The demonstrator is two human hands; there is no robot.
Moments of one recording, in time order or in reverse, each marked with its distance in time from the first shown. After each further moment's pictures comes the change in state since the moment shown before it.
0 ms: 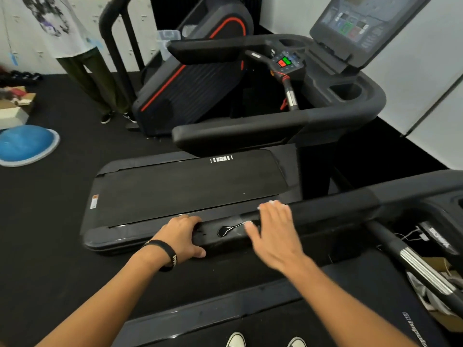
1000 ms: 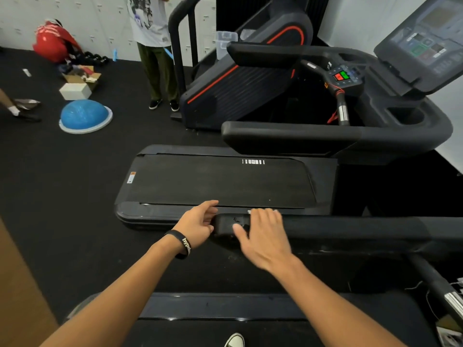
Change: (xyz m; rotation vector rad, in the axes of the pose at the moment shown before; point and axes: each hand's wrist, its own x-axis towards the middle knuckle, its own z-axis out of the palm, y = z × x) left_hand -0.030 -0.053 0.019 -0.729 0.142 -0.137; right_hand 0.007 -0.092 0.016 -0.069 -0.104 -0.202
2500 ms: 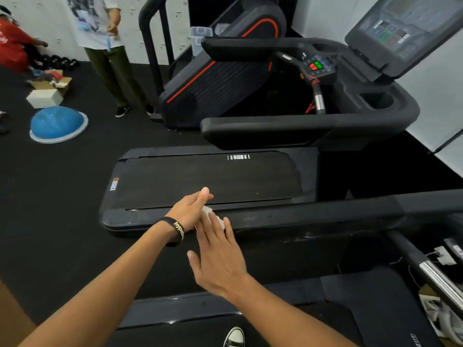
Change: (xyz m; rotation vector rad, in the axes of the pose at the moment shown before) left_hand 0.010 0.040 -0.004 0.001 -0.013 -0.048; right_hand -0.035 -0.064 0.038 0.017 -0.008 -0.233
